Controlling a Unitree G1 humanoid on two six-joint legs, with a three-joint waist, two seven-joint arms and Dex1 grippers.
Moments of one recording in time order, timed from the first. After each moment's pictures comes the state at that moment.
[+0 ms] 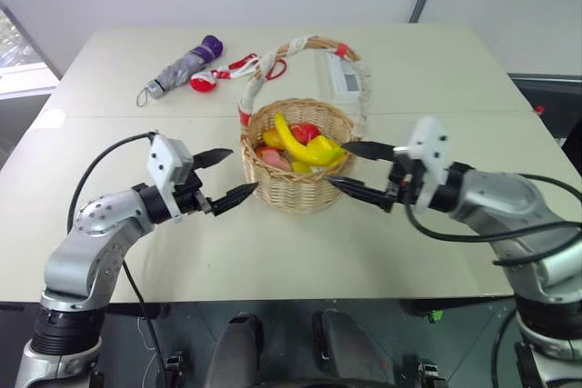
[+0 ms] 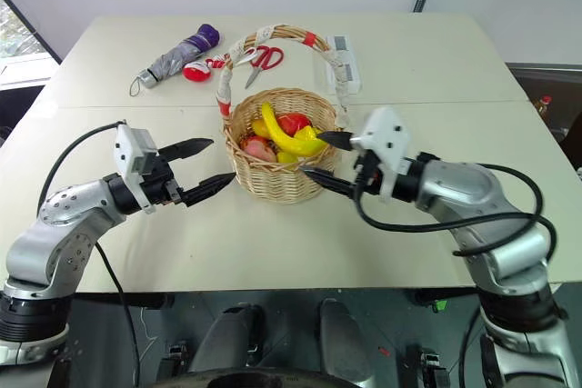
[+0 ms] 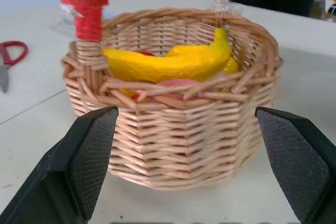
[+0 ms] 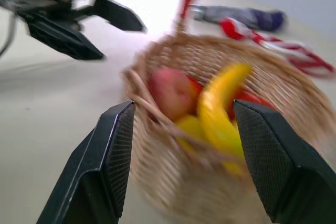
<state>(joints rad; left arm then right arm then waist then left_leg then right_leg) -0.19 0.59 0.15 -0.36 -0.56 0.46 -0.80 -0.28 -0.67 -0.14 -0.57 0.57 0.68 0.71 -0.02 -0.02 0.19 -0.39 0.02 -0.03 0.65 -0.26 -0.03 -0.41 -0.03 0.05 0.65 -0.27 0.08</state>
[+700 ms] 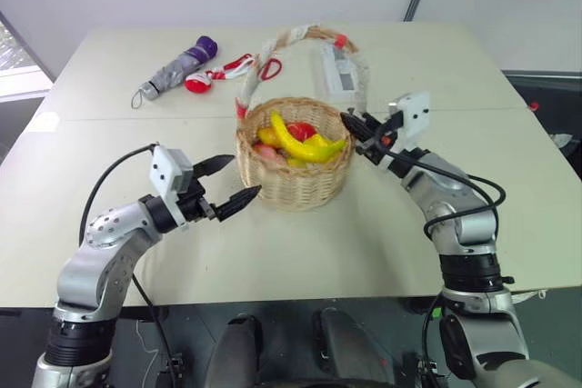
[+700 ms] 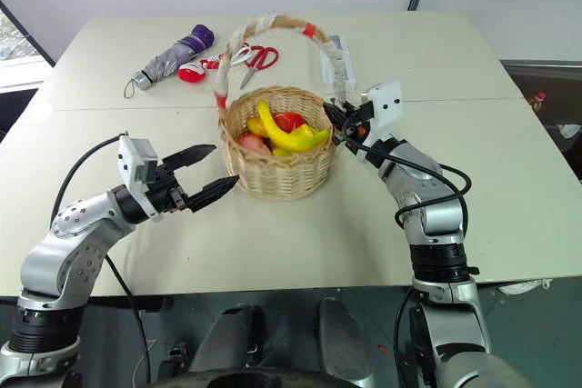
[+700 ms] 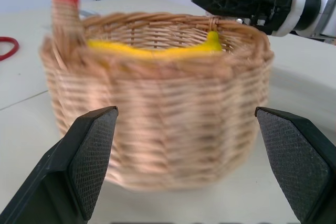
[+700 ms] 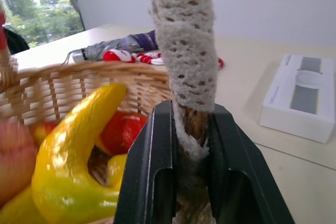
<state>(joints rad) -0.13 0.53 0.13 -0.37 -0.56 0.43 -0.78 -0.50 -0.32 -0.07 -0.06 0.39 0.40 0.48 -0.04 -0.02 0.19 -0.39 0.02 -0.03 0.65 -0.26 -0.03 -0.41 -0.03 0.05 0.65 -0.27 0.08</state>
